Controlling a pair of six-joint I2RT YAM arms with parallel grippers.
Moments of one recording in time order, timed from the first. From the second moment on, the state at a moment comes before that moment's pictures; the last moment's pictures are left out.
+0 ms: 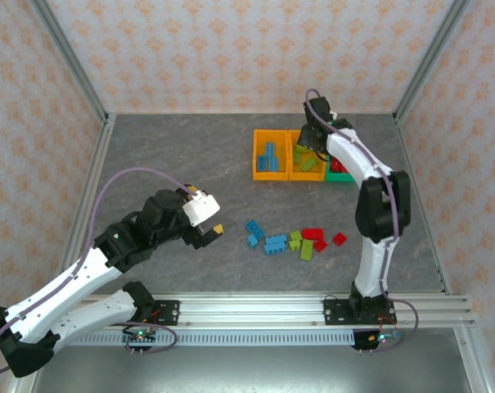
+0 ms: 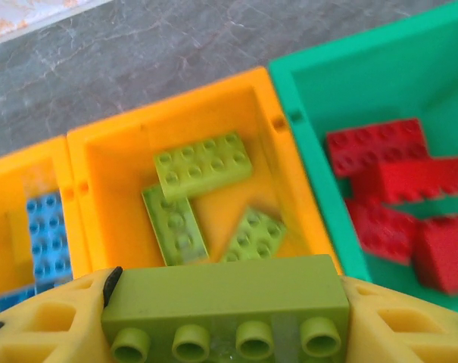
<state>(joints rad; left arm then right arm) -0.73 0.82 0.86 -0.64 -0.10 0.35 0.27 2.01 1.76 -0.72 0.23 0.53</state>
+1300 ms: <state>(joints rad) -0.73 0.89 0.85 -0.64 -0.04 0.35 0.27 1.23 0.67 -0.79 0.15 0.97</state>
